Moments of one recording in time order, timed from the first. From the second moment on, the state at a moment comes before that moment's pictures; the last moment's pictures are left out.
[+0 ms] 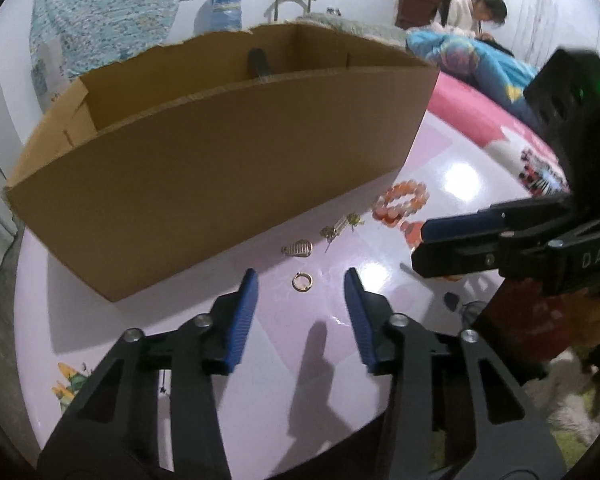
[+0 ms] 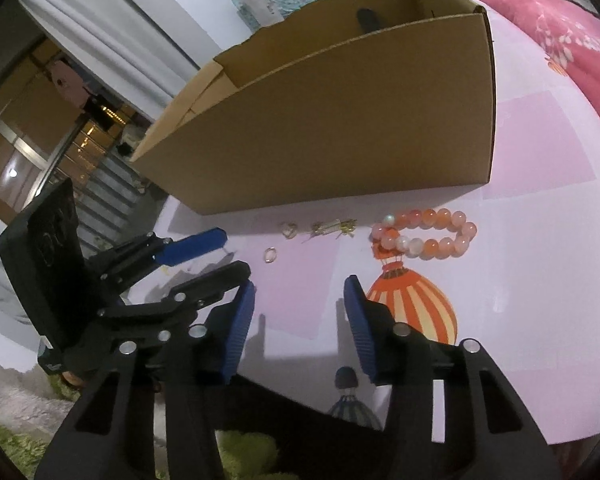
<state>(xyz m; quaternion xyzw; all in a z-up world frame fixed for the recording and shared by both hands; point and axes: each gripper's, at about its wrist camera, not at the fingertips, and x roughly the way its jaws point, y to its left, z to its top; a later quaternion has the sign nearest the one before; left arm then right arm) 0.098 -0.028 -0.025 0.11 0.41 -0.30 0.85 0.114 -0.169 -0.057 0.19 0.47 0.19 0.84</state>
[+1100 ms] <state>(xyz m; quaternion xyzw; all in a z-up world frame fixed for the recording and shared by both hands) 0.101 -0.047 -0.040 0.17 0.41 -0.32 0.84 0.114 -0.169 -0.056 0.19 0.46 0.18 0.85</state>
